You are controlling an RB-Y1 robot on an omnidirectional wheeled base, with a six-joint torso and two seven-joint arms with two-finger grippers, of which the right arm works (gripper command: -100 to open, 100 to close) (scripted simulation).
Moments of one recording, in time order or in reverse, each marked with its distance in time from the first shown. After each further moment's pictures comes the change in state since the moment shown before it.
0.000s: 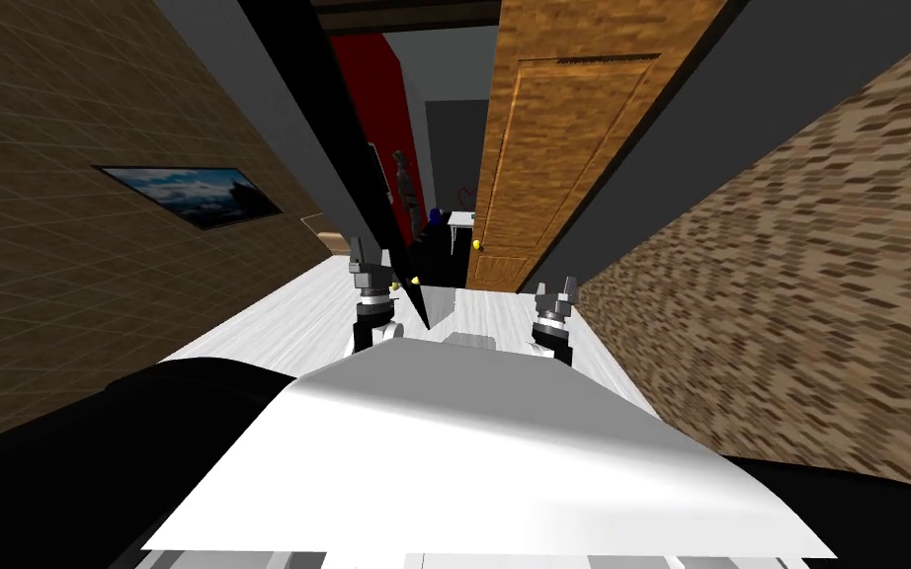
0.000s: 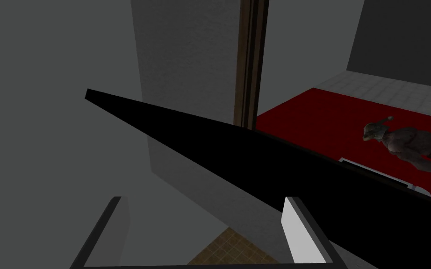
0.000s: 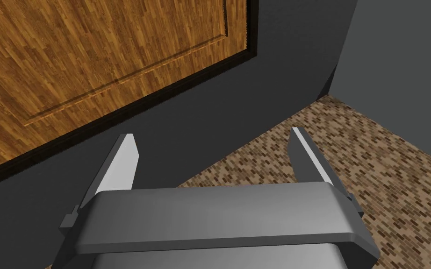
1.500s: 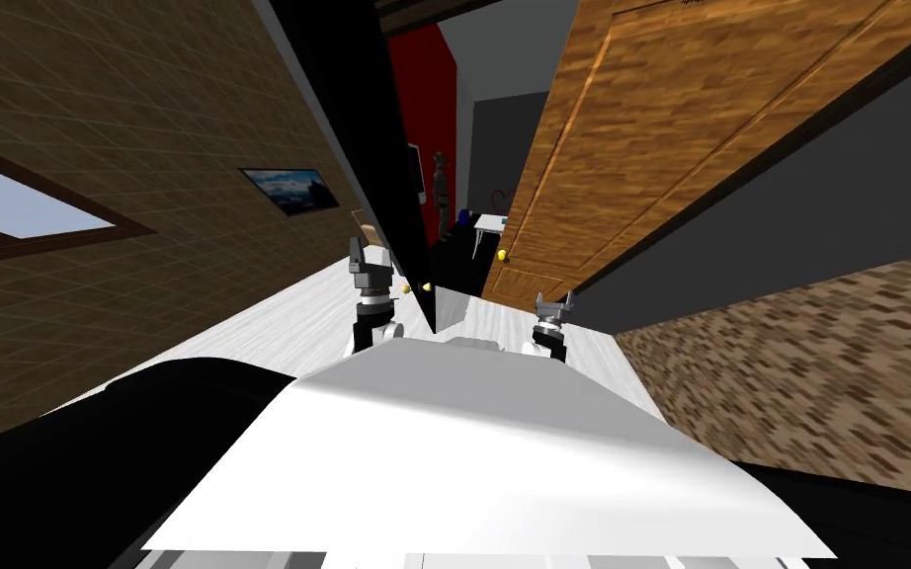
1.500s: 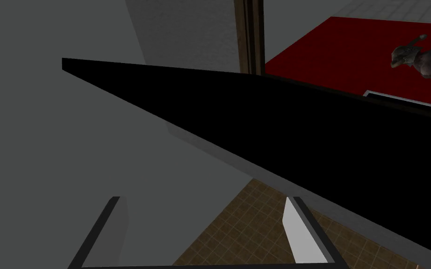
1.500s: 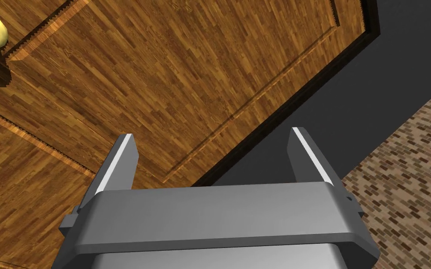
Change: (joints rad) arm -0.120 -0.037 -0.100 0.334 -0.126 -0.095 -0.298
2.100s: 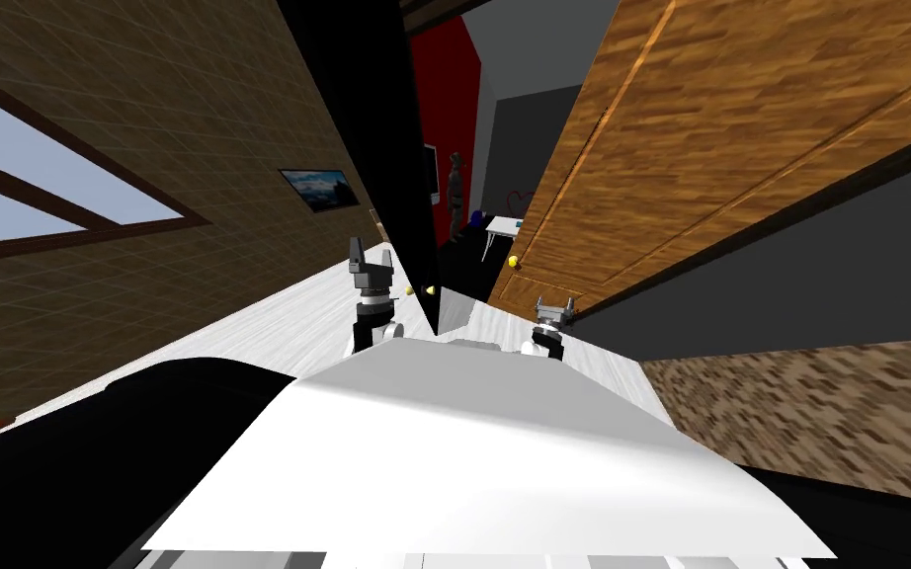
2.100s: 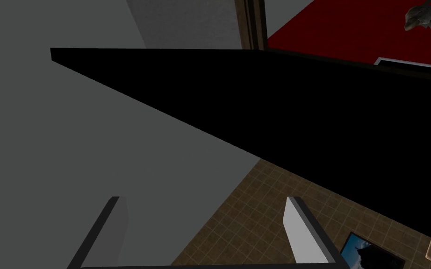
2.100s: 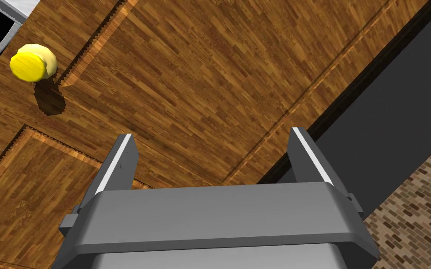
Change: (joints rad) arm -0.064 0.000 -0.045 0.160 -0.056 -0.043 -0.131
